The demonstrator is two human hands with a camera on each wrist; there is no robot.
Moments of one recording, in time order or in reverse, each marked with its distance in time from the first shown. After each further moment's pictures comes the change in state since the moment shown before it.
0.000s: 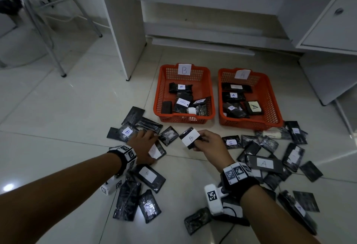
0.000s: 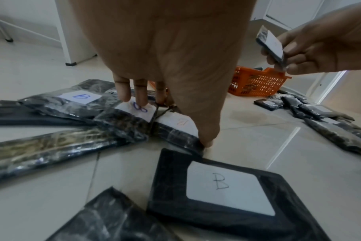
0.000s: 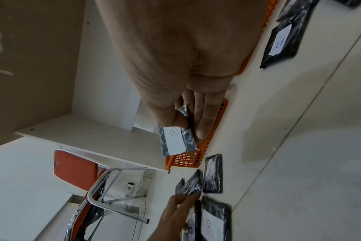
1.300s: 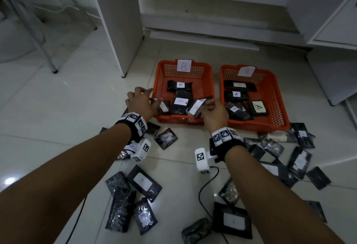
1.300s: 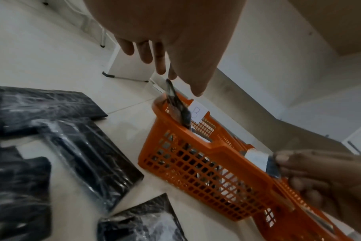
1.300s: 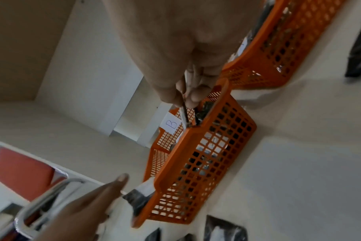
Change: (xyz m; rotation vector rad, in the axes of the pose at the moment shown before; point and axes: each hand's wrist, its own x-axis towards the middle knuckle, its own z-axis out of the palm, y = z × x) left_hand 0.099 -0.024 -0.089 -0.514 0.547 -0.483; right_hand 0.115 -0.042 -0.007 -0.287 0.409 -0.069
